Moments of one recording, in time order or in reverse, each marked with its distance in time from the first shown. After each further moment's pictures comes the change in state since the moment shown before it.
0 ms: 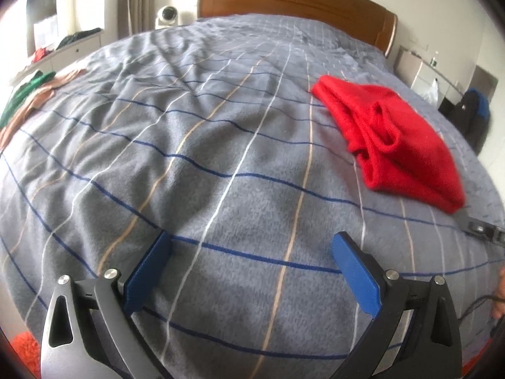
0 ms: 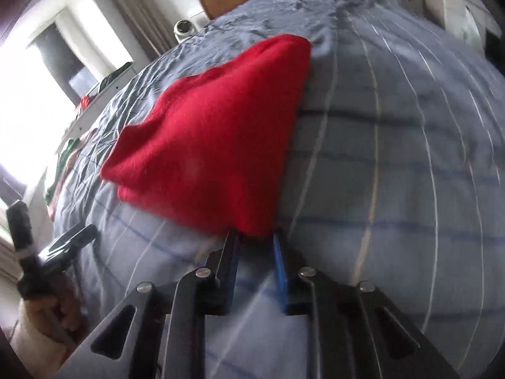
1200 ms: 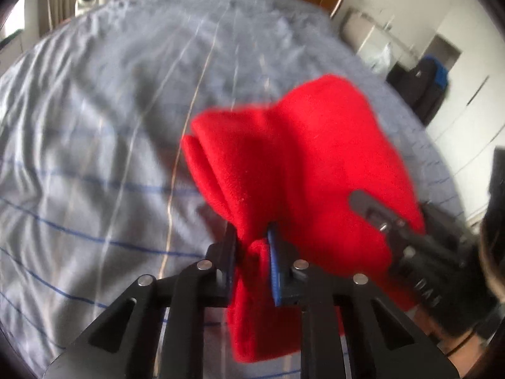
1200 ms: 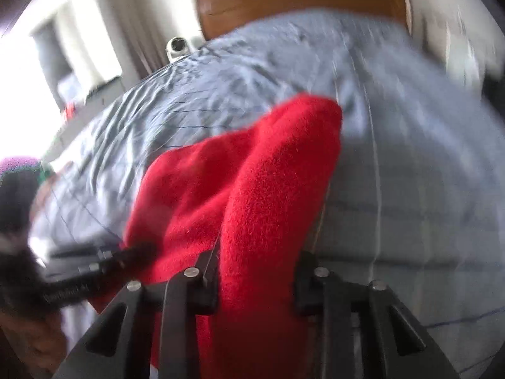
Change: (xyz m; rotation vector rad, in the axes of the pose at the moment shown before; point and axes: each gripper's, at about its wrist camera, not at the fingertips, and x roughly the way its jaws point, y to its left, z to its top) left arm 0.073 -0.107 0.144 0.120 0.197 -0.295; right arm 0.055 0.067 0.110 -0.136 -0.160 -0.154
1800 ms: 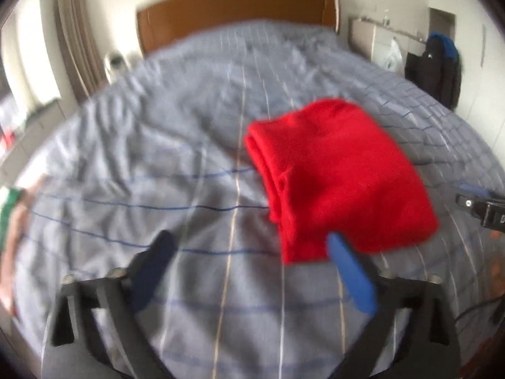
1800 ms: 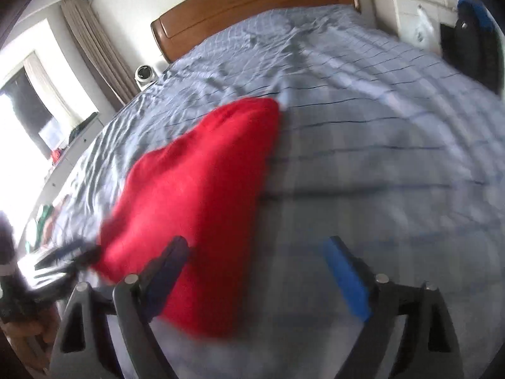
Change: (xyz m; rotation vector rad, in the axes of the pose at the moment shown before) left arm -0.077 -0.021 -0.096 0.218 -0.225 0.326; right arm -0.058 -0.074 -0.060 0.251 0.015 -0.023
